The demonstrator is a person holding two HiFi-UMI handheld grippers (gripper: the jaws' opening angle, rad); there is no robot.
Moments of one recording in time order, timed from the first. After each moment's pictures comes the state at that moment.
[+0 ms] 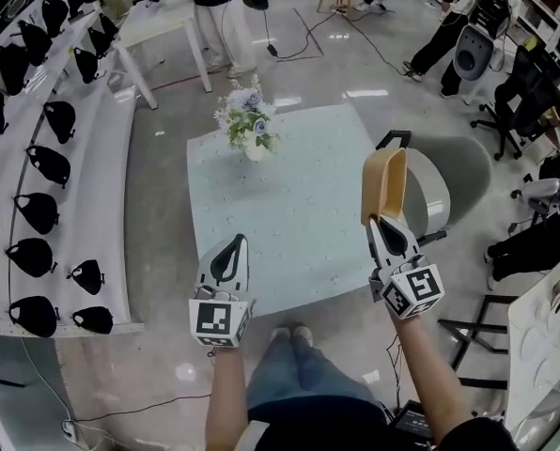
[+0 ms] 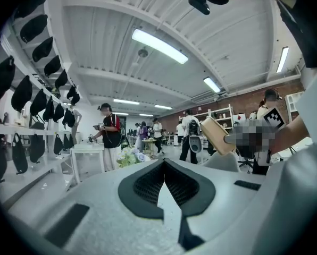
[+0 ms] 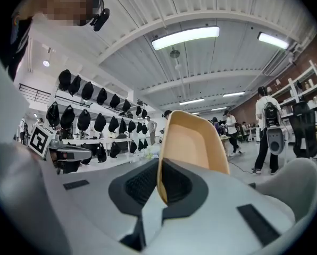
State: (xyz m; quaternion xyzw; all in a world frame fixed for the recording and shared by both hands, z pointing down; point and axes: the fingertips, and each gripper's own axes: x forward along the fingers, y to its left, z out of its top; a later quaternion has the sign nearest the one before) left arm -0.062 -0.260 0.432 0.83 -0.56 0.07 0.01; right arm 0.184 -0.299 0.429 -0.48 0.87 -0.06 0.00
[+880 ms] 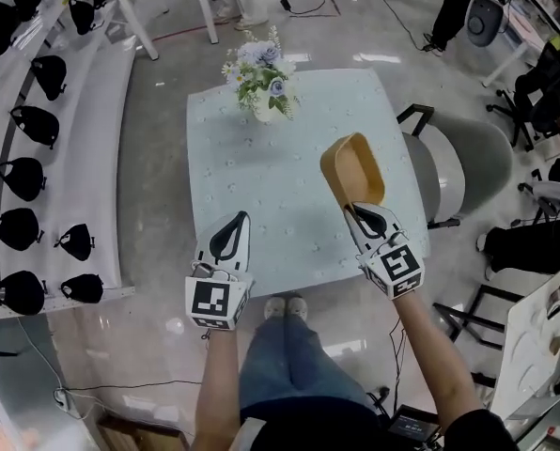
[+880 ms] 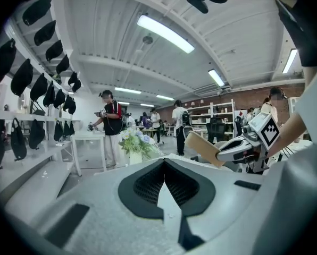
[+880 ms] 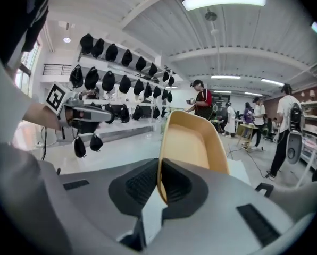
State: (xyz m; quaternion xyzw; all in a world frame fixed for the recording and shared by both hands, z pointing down) left arm -0.083 -0.285 0.494 0.82 -0.56 0.09 0.06; right arm 0.105 -0.323 0.538 -0.35 0.91 -0.04 -0.19
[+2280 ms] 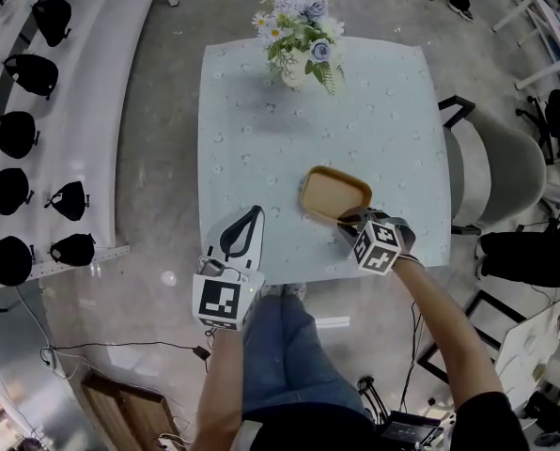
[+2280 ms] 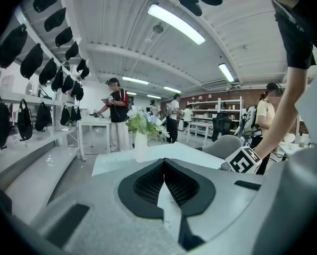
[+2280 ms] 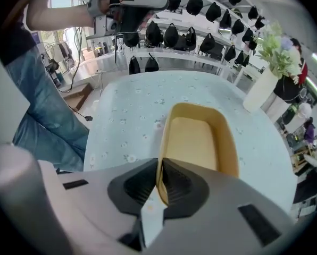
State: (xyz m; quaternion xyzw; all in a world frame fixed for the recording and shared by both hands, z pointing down) left arm -0.097 -0.286 0.559 0.80 -0.57 0.11 0.12; right arm 0.076 -0.286 0.764 0.00 0.84 0.04 -0.54
